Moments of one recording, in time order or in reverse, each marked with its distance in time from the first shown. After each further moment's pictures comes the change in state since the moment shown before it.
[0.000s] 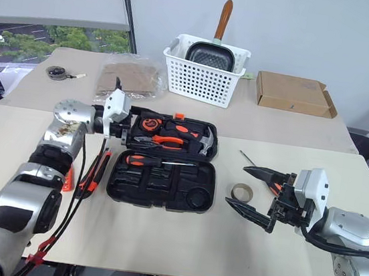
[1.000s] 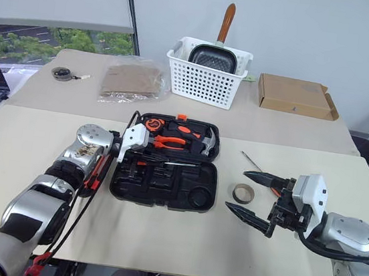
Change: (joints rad) left arm 0.011 -0.040 -0.127 0.149 0.148 -0.126 0.096; right arm 0.051 0.000 -0.001 -0.008 -0.025 -0.019 -0.009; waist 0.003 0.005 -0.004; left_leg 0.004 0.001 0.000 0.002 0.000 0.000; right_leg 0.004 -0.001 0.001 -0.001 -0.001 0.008
